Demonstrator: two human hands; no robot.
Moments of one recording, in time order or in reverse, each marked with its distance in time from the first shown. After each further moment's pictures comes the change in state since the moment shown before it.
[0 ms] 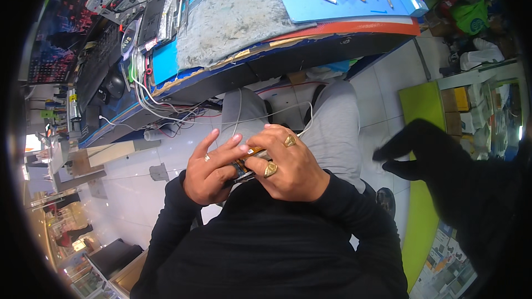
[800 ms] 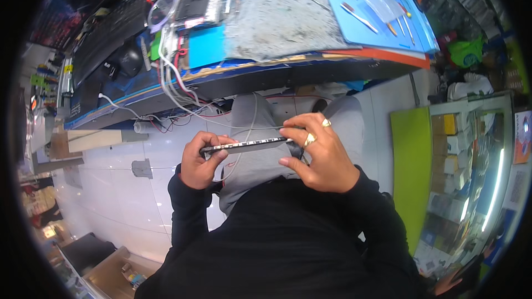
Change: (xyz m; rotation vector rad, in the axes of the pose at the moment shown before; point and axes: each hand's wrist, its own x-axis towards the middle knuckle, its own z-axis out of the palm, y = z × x) left_hand -0.105 -0.057 -0.023 -0.865 0.300 -0.769; right_hand 0.044 -0.018 0.026 -0.044 -0.289 0.265
